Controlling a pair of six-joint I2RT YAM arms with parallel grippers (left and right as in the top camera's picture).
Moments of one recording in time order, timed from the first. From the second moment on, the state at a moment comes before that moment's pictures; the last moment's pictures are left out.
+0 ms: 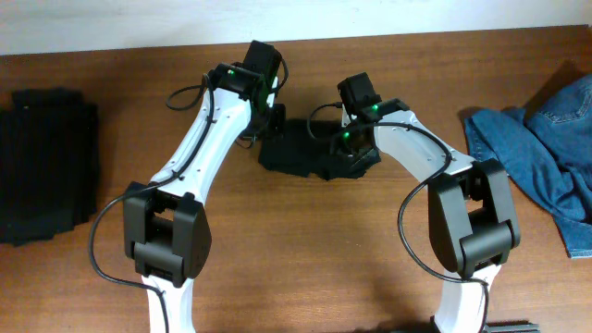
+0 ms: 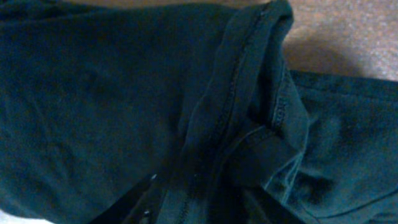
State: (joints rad) left arm -0.39 2.14 1.96 -1.14 0.03 -0.27; right arm 0.30 2.05 1.48 -0.68 -0.14 0.37
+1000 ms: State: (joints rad) left arm -0.39 2.14 1.96 -1.14 0.03 -0.27; right arm 0.30 2.06 1.48 -0.69 -0.09 0.39
